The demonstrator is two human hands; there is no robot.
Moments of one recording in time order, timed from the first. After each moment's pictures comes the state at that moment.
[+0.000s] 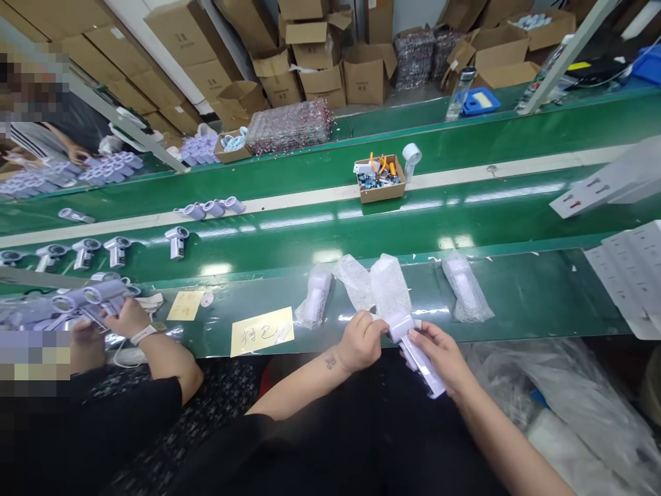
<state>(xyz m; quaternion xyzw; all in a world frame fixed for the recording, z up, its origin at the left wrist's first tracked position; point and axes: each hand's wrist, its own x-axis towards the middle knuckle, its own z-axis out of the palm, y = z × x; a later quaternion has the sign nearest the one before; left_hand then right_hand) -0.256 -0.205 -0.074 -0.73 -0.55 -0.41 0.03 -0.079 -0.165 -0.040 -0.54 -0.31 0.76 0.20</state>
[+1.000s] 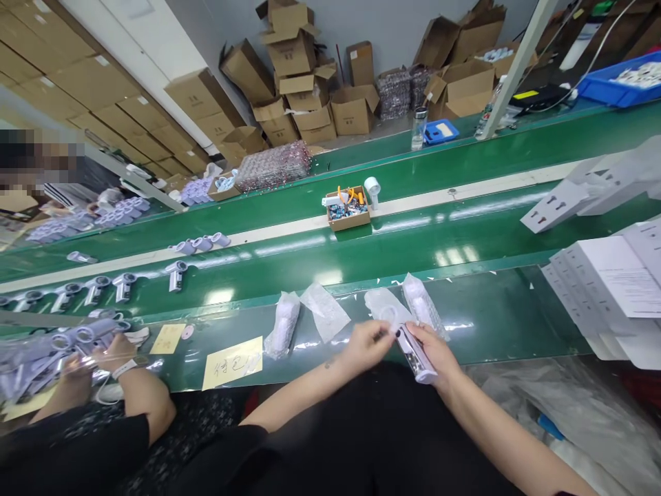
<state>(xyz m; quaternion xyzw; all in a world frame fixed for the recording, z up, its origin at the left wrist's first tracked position) -0.152 -0.108 -0.042 -0.63 -0.59 -0.38 -0.34 0.003 -0.065 -0.043 -0.55 -0.19 0.76 0.30</state>
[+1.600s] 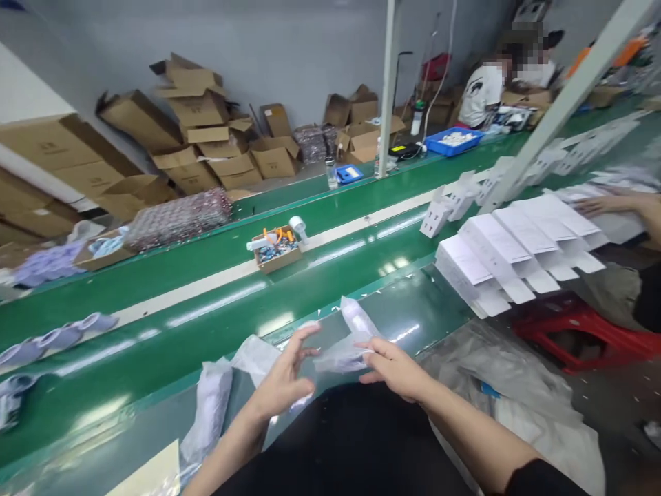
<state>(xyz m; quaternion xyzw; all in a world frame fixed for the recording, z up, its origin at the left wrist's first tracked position) -0.179 -0.088 0.022 -0.61 -0.47 -0.40 -0.49 0.051 -0.072 0.034 -0.48 -0.40 0.73 0.28</state>
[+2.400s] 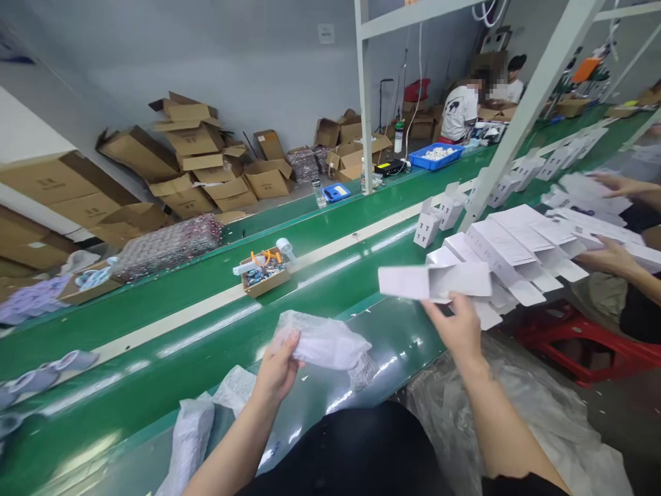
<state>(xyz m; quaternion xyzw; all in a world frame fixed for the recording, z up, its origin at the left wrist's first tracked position) -0.139 -0.025 0.016 -0.24 -0.49 -0.58 -0.60 0.201 0.019 0.026 -0.72 -0.51 0.08 0.47</state>
